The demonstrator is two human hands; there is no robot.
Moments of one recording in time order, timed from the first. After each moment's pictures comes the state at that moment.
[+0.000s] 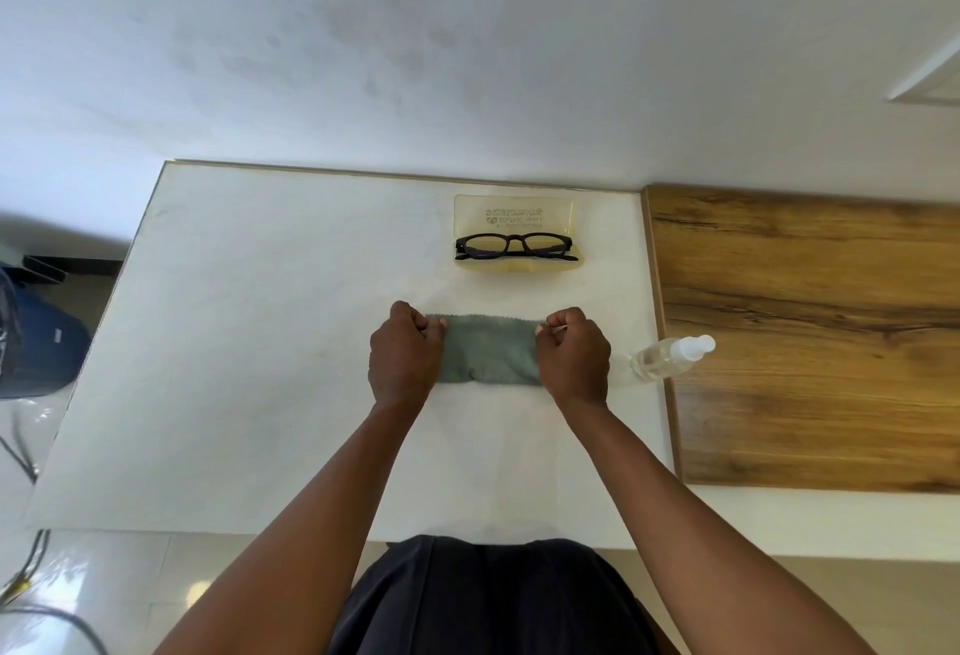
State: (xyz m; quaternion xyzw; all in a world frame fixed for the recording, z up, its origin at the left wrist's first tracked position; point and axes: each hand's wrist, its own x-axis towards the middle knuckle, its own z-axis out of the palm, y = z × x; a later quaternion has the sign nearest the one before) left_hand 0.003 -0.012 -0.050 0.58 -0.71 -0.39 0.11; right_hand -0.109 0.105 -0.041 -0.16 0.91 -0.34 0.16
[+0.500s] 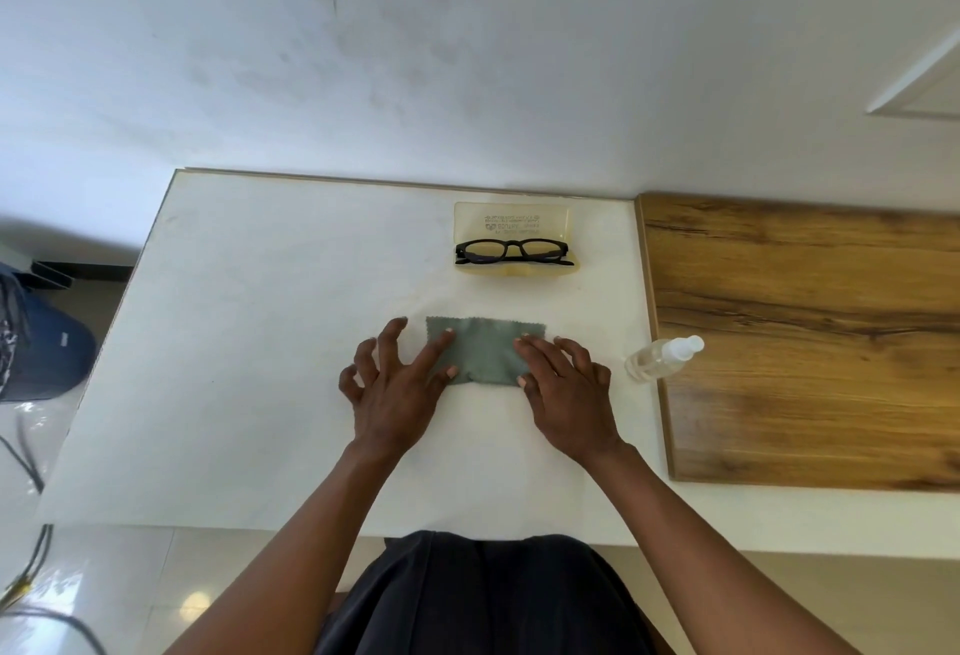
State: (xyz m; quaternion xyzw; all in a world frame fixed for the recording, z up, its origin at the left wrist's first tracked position) left_hand 0.051 0.005 -0.066 0.43 -0.88 -0.20 -0.03; right_hand -0.093 0.149 -0.052 -0.46 0.87 -0.13 0.11
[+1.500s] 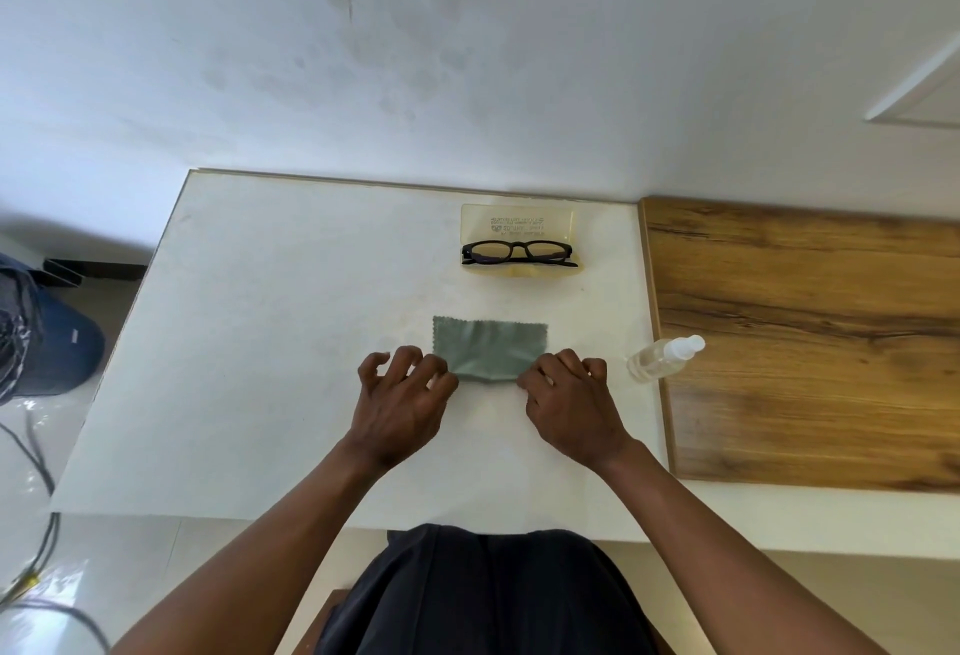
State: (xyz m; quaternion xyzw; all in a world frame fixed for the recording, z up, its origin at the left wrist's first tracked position) left_hand 0.069 0.005 -0.047 0.15 -0.98 0.05 0.12; right_hand -0.090 0.152 -0.035 -0.57 0.82 -0.03 0.00
